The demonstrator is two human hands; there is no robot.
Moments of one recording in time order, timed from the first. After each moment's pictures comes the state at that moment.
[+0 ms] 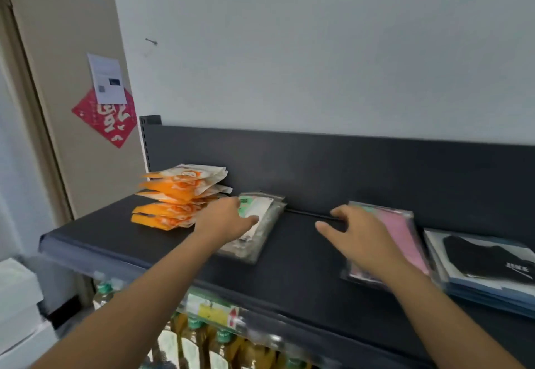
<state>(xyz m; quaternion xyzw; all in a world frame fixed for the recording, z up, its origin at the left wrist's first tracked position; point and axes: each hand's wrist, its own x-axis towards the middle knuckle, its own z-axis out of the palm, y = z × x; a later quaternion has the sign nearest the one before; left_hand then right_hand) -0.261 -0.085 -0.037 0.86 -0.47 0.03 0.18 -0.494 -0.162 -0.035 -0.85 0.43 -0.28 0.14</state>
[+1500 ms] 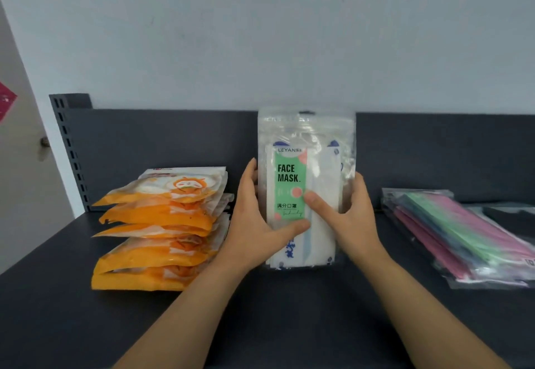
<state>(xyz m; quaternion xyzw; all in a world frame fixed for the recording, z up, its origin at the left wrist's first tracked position) -0.137 -0.138 -0.085 0.45 -0.63 -0.23 0.59 -0.300 -0.170 -0.072 -0.62 0.32 -0.61 0.38</state>
